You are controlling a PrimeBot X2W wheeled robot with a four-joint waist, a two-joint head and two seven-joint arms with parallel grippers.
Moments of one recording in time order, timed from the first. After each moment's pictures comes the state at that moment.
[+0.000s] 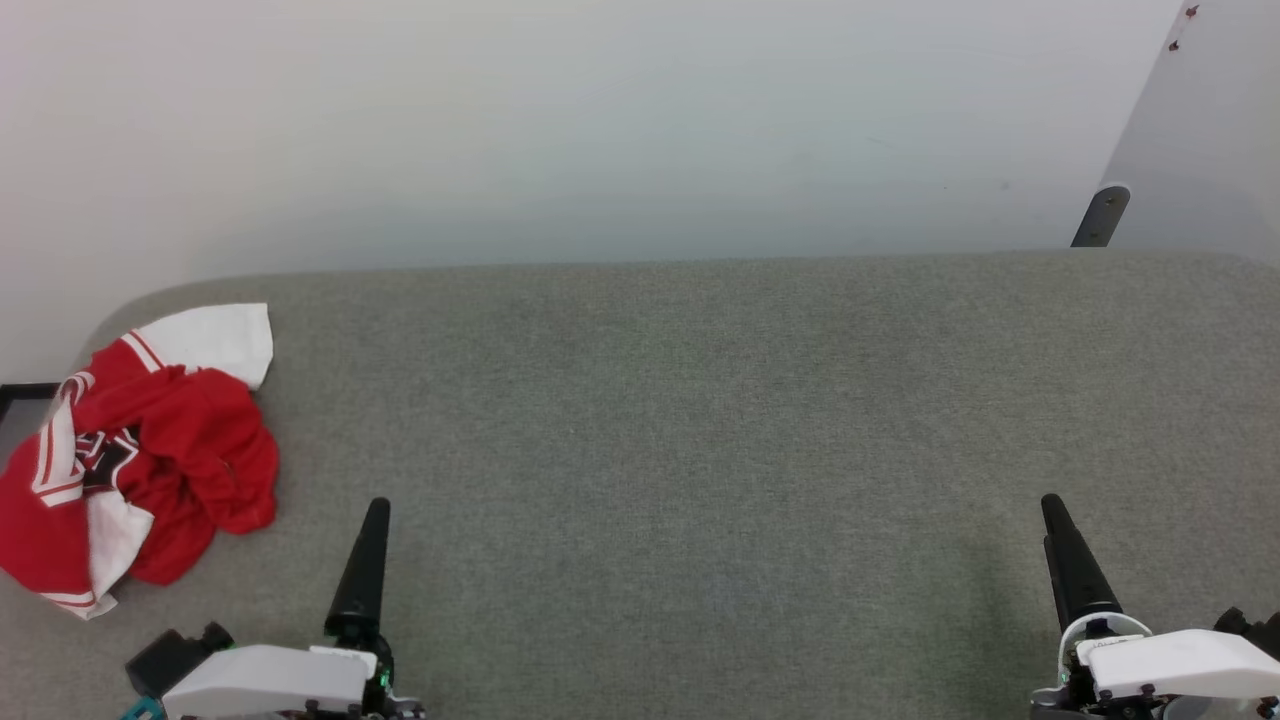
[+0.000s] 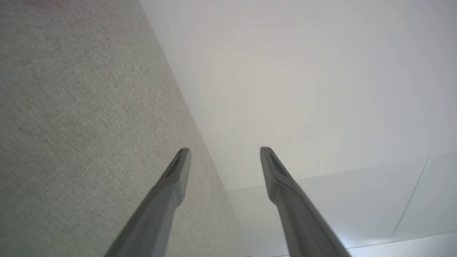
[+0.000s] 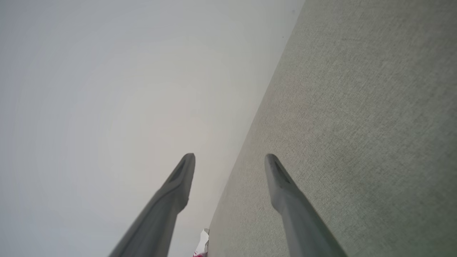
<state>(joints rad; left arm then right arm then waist) -0.03 0.10 0.00 0.16 -1.41 -0.08 -0.03 -0.07 -0.05 -0.01 0.26 1.34 0.13 -0.02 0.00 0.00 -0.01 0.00</state>
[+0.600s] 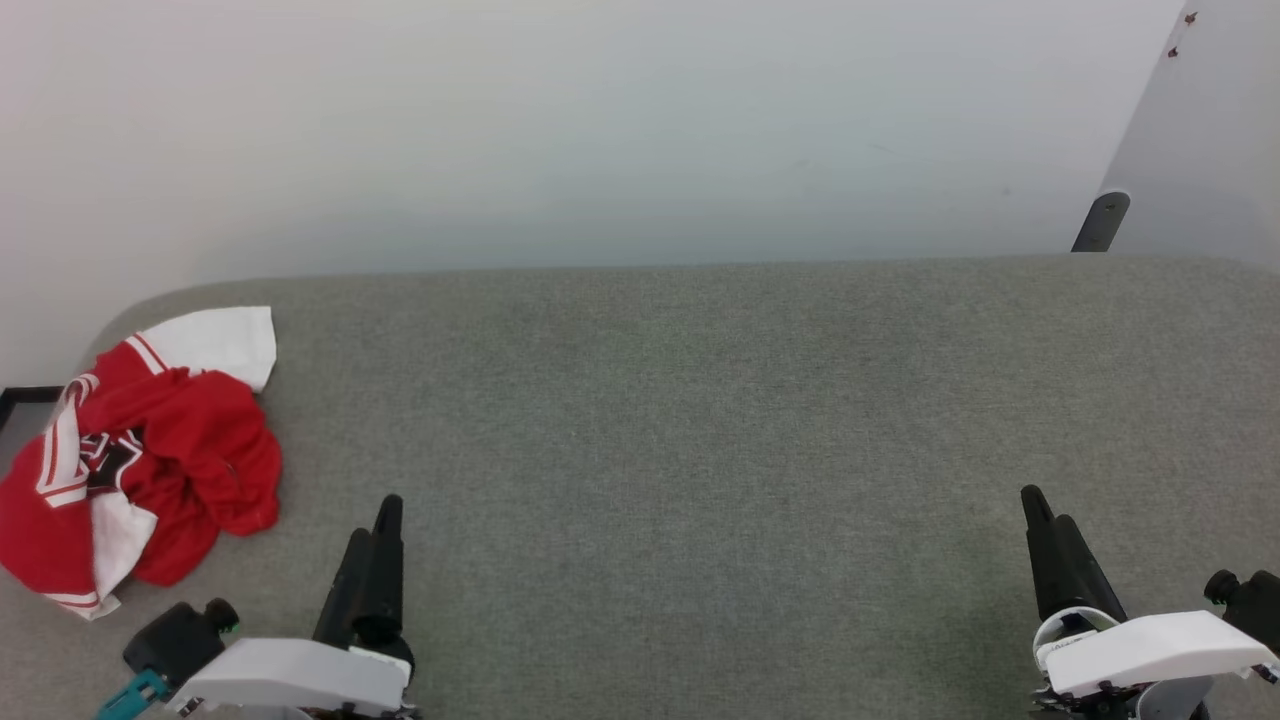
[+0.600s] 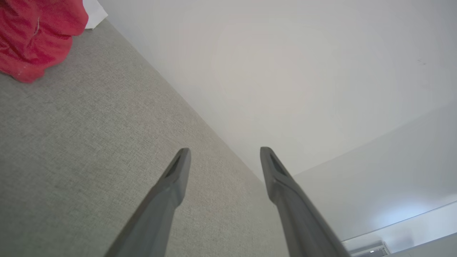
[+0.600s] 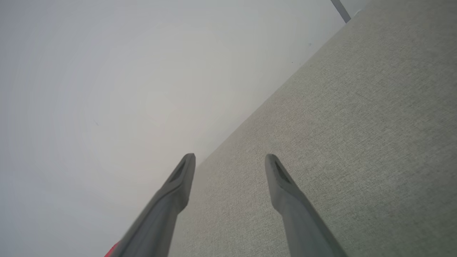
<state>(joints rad) -0.03 0.14 -0.06 0.13 -1.10 -0.05 -0.10 -0.08 -0.05 -0.02 0.24 0.93 0.13 -0.04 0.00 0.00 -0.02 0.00</state>
